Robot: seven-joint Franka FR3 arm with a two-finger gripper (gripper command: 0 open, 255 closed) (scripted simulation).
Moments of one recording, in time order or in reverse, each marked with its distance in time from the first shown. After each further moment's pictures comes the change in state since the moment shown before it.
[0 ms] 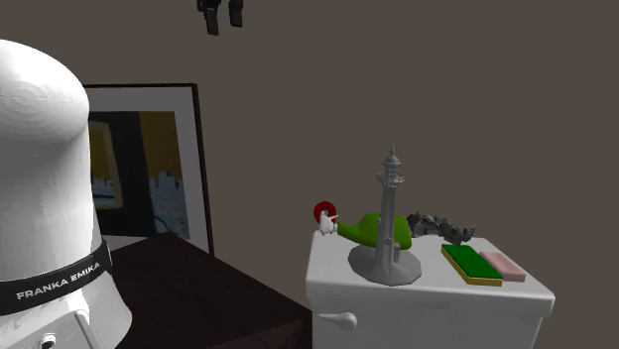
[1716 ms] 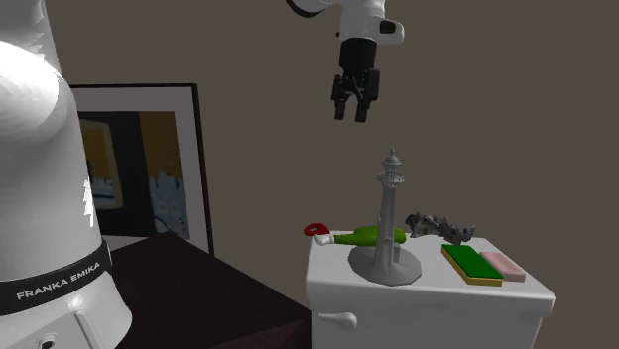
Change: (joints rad) arm -0.161 0.770 -0.217 0.246 0.012 0.355 0.018
